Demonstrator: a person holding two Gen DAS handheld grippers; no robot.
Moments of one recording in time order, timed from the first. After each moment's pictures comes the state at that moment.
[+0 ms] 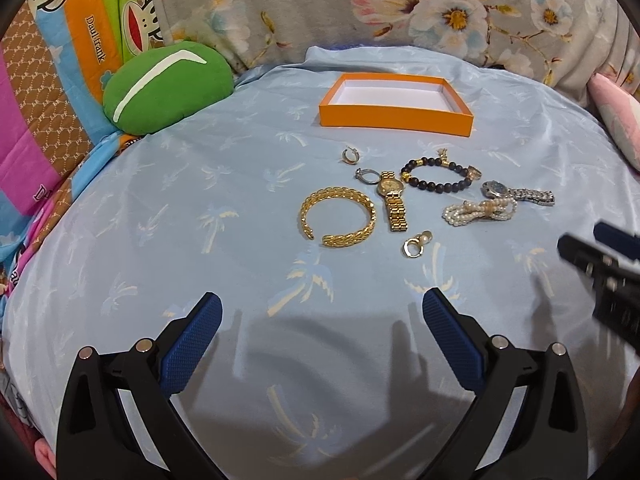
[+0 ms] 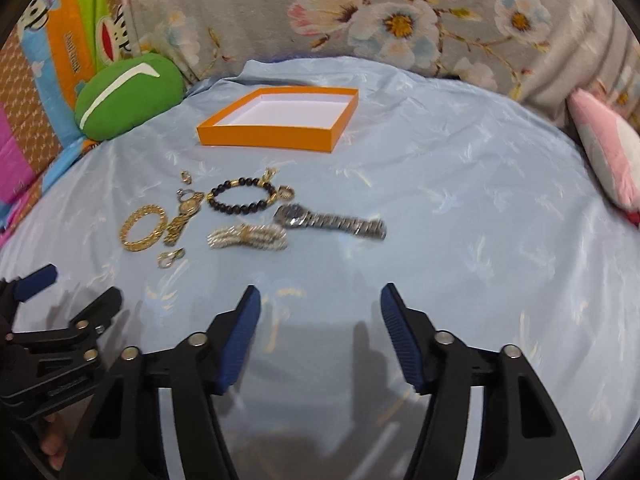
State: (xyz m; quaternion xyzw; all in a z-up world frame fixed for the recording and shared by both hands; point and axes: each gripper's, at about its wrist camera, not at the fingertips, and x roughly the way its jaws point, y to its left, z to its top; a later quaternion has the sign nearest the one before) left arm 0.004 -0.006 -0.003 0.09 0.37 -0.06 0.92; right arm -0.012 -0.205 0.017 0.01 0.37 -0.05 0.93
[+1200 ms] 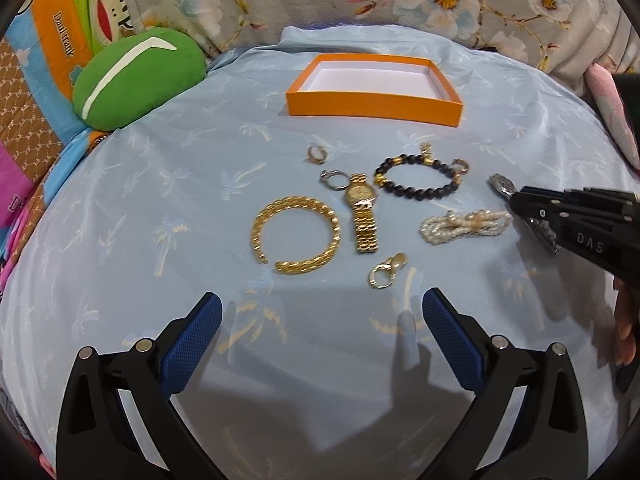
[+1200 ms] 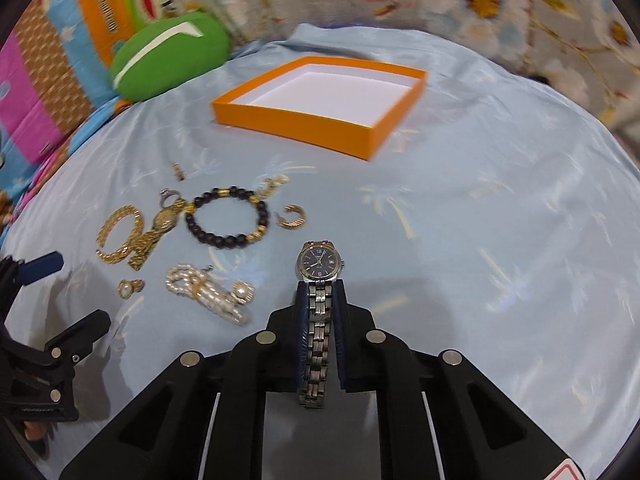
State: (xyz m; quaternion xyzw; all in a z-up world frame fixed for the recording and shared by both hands) left arm 0.036 -0.034 -0.004 0.09 0.41 -0.10 0.90; right arm 0.063 -0.244 -0.003 0.02 0.43 0.05 0.90
